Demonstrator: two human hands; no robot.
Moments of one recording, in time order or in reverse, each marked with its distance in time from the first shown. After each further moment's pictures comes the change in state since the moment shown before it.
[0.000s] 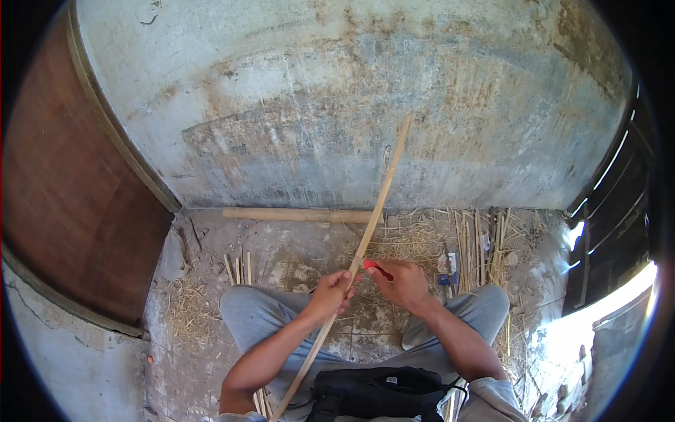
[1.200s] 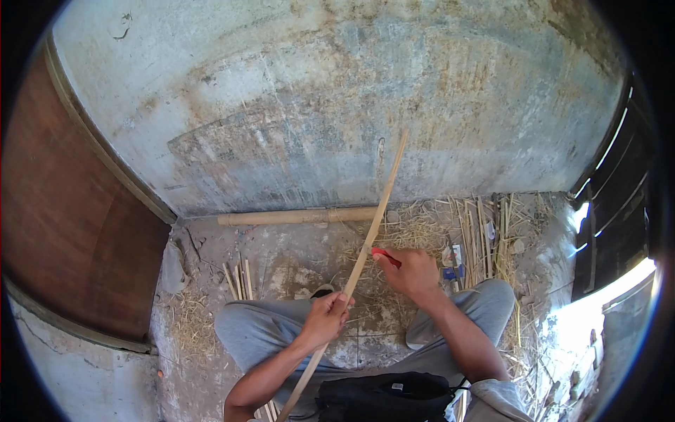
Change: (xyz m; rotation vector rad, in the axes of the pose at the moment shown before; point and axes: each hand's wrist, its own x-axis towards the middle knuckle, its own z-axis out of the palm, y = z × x) left_hand -0.015 -0.007 0.001 0.108 0.097 -0.006; right_hand 0.024 0.016 -0.004 -0.215 0.079 0.158
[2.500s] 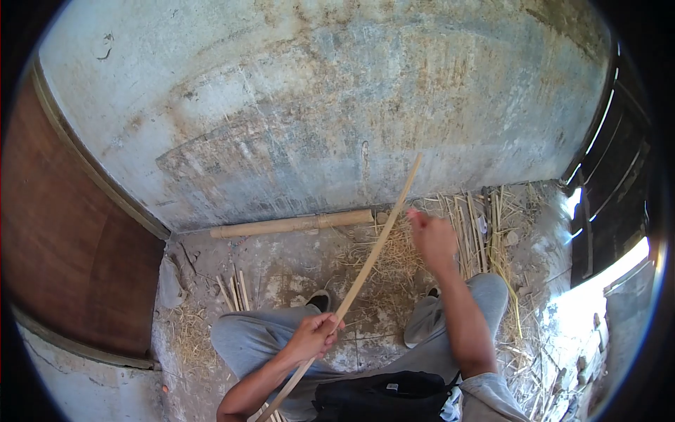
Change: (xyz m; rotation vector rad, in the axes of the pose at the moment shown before) left_hand -0.020 -0.002 -0.013 0.048 -0.167 -0.145; right_hand 0.041 0.073 -0.017 -0.224 0.113 0.389
